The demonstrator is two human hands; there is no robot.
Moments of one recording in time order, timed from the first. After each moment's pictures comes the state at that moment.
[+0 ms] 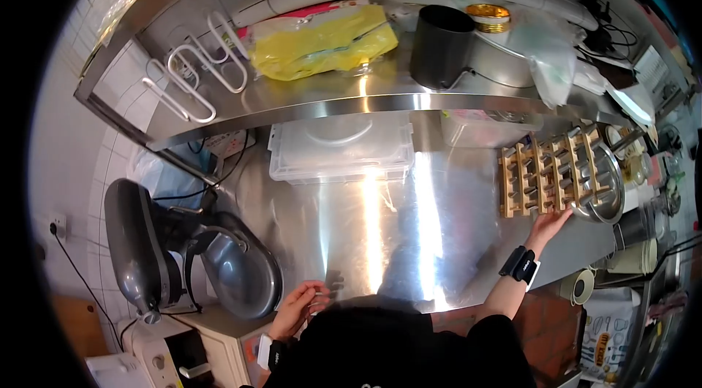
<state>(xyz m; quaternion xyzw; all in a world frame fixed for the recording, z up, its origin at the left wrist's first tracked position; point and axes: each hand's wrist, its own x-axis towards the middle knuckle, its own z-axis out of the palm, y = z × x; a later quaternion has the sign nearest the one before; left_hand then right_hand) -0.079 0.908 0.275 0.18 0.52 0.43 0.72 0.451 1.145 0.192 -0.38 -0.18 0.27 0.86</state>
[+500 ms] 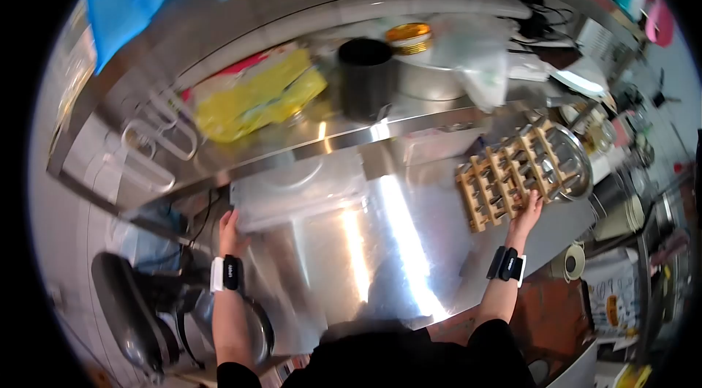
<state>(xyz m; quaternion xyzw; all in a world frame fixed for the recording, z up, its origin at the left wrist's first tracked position) -0.207 1.151 0.227 0.22 0.68 0.51 0.48 0.467 1.148 0.208 -0.42 -0.22 0.22 0.85</state>
